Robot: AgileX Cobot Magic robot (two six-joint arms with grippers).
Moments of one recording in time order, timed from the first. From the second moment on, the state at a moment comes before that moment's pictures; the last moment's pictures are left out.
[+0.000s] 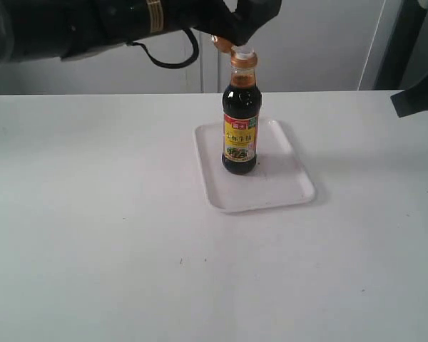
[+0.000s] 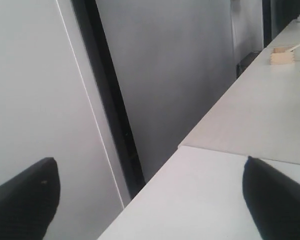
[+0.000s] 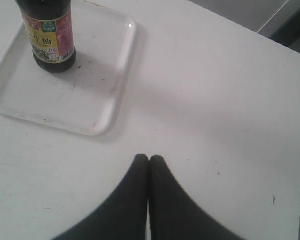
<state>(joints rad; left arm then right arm) -0.55 1.89 -1.60 1.11 -0.54 -0.85 0.16 1.14 -1.06 0.00 0.75 -0.26</state>
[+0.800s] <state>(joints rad) -0.46 1.71 -1.60 1.66 -0.48 -1.36 0.16 1.14 -1.06 0.00 0.76 -0.26</state>
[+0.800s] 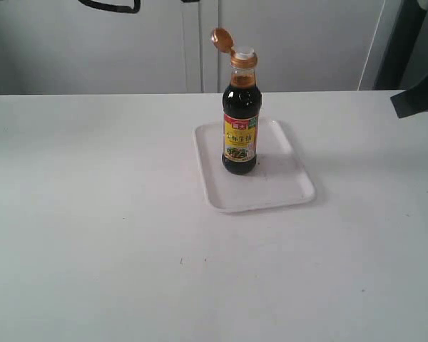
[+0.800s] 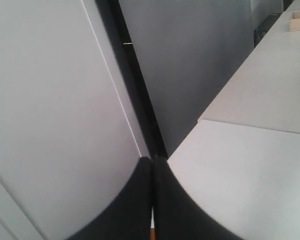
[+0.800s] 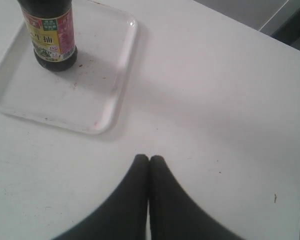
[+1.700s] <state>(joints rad) -0.15 1.56 -1.59 1.67 0.25 -1.05 0.16 1.14 -1.06 0.01 0.76 -0.26</state>
